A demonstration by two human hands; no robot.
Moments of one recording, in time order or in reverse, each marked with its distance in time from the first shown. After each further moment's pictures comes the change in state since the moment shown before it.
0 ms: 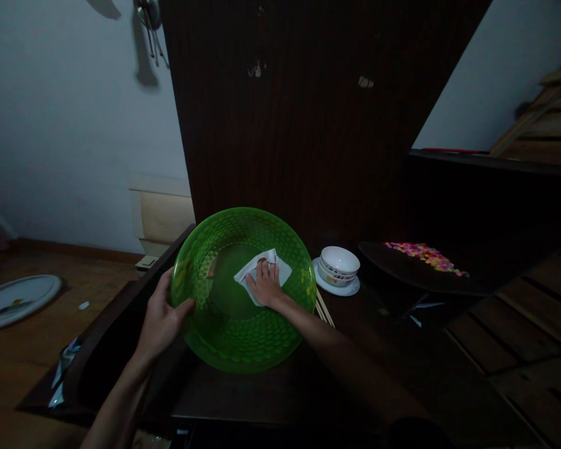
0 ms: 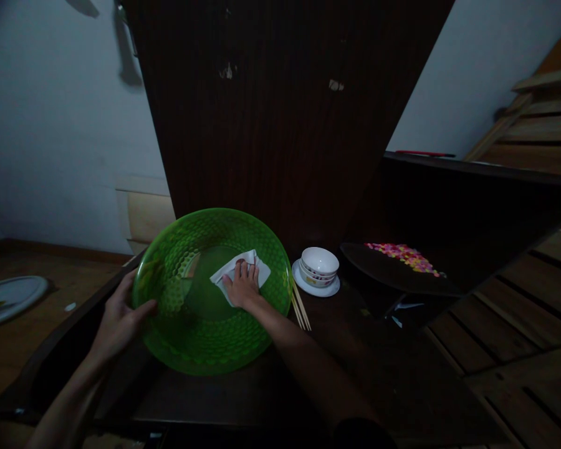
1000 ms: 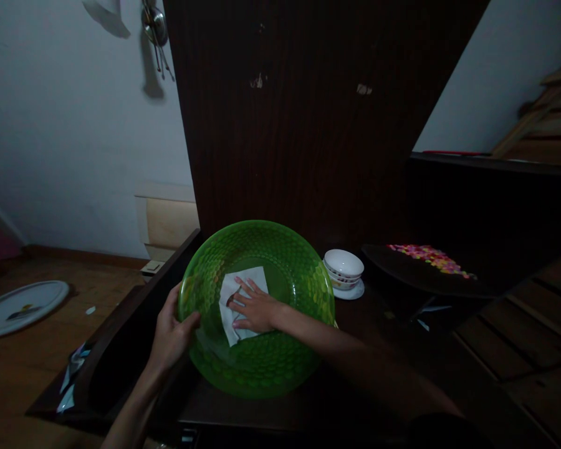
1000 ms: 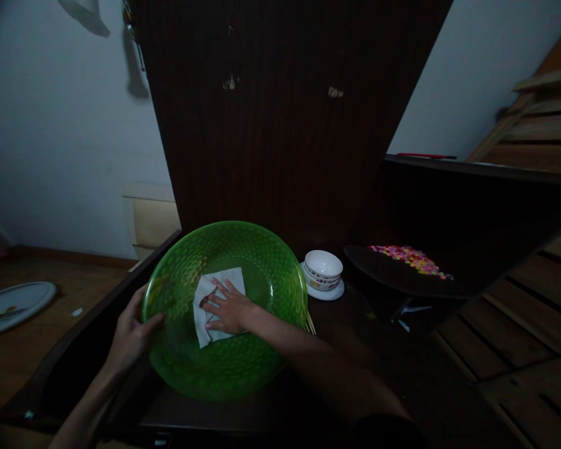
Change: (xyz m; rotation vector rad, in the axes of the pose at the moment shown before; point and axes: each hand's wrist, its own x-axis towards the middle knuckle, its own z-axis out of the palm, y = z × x) left_hand -0.014 -0.015 0.003 -0.062 0.013 -0.117; right_hand -0.032 -0.019 -0.019 -0.174 -0.179 -0.806
